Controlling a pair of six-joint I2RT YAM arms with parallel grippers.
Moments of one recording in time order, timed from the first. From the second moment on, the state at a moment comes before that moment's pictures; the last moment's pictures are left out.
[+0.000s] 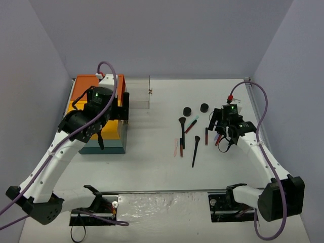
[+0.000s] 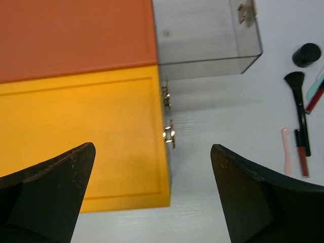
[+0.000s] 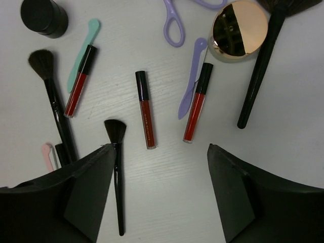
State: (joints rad) left arm -0.57 1.20 1.52 -0.92 -0.41 -0.22; right arm 0.19 1.16 0.88 -0.56 0.21 0.43
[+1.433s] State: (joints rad) left arm -0.56 0.66 0.94 -0.75 -0.53 -0.22; right arm 0.32 1.57 1.14 -0.34 0.19 0.39
